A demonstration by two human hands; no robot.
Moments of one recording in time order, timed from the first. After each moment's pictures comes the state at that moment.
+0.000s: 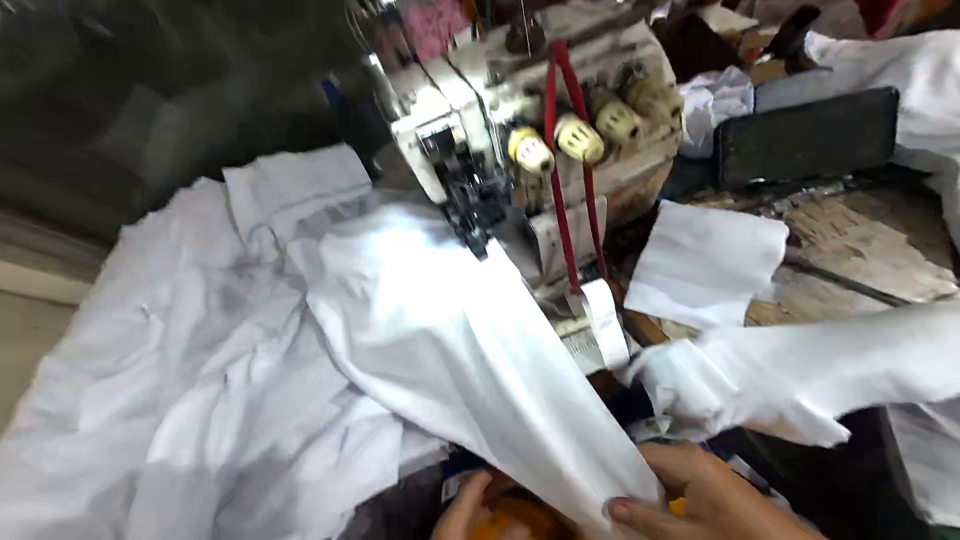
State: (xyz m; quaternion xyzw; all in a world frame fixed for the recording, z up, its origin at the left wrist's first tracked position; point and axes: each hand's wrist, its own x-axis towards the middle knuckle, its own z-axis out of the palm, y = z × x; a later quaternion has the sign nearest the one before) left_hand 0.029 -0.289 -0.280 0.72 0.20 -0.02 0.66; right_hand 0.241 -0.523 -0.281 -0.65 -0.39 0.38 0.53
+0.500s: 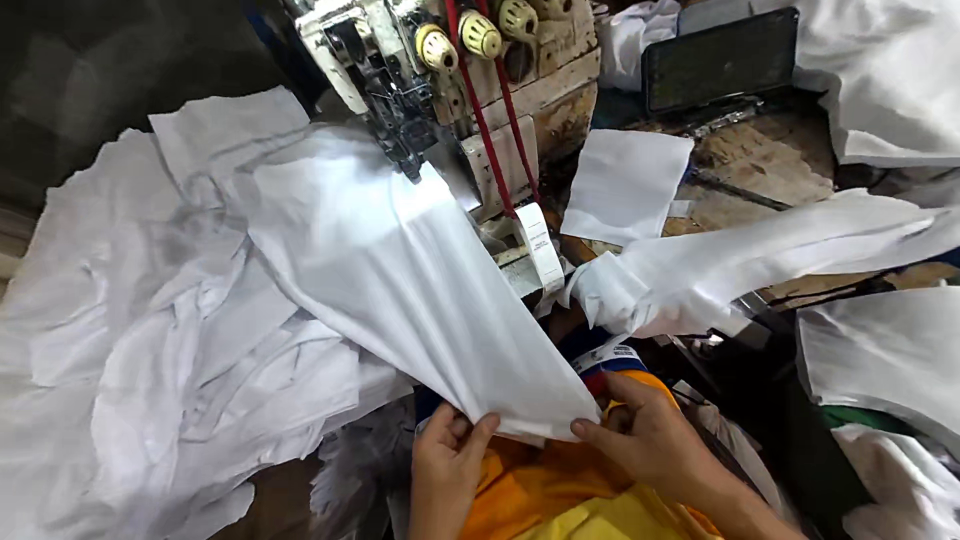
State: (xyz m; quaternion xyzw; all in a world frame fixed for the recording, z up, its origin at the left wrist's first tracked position) left_hand 0.046 -0.337 -0.315 0.73 0.27 0.17 0.61; right_hand 0.191 -0.559 -0.307 -0.73 -0.21 0.33 0.56
